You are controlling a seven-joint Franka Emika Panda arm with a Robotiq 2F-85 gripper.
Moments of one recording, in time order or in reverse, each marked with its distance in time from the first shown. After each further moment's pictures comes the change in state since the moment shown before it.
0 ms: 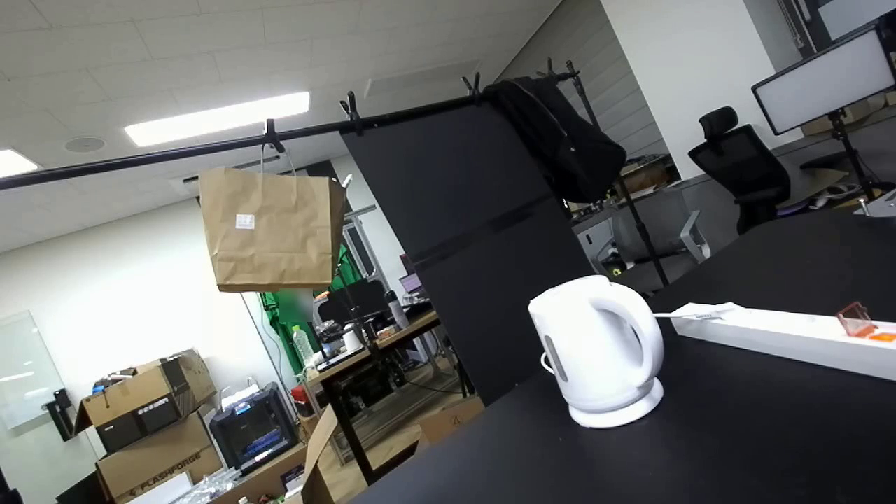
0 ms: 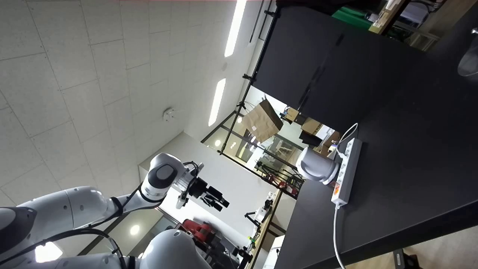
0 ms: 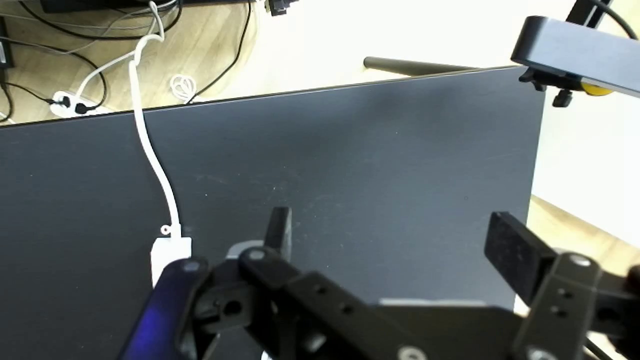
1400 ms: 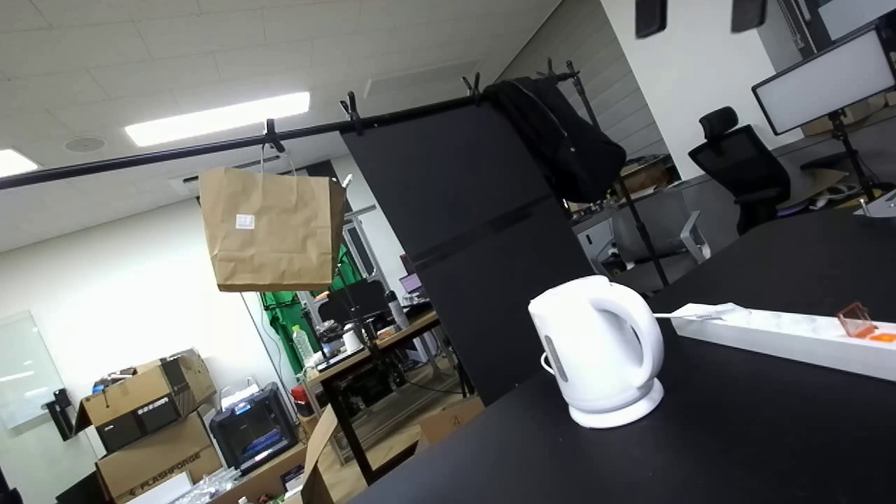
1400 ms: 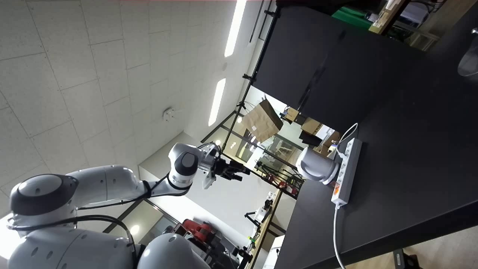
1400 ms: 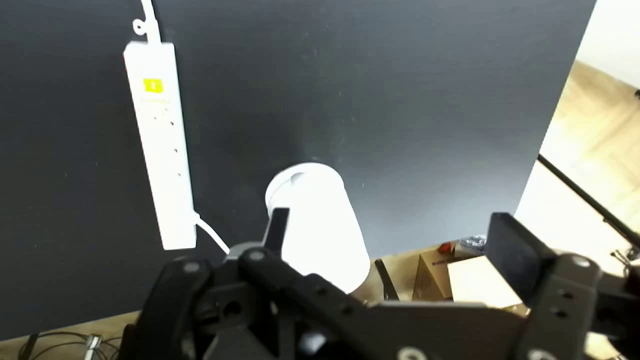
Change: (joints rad) arm -0.118 0.317 -0.001 0.109 -0.155 0.490 -0.053
